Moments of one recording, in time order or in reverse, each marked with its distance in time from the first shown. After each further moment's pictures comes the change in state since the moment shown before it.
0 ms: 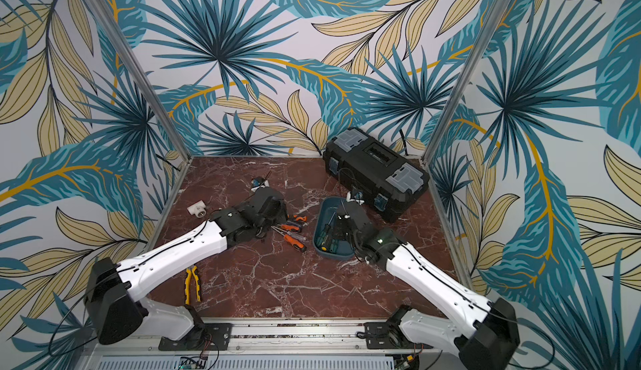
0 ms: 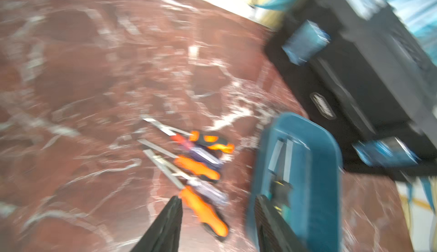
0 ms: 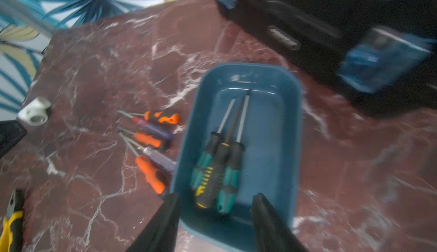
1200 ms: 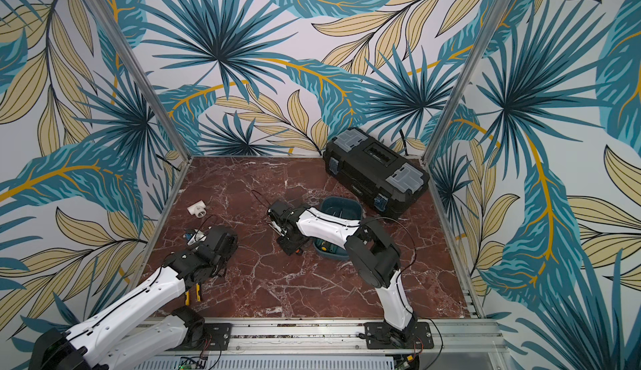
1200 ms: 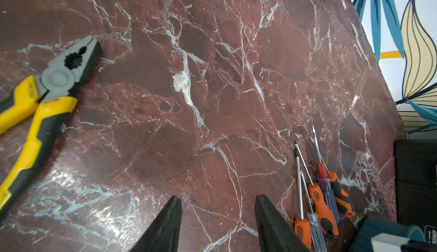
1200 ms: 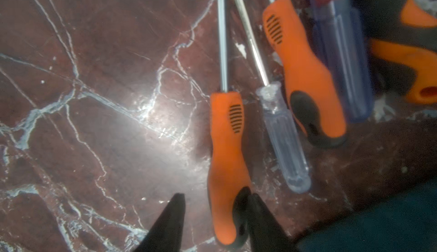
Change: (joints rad) left arm 0.222 -0.423 -0.496 -0.145 -0.031 -0.478; right arm 0.172 0.832 0.559 -0.286 -0.270 -0.447
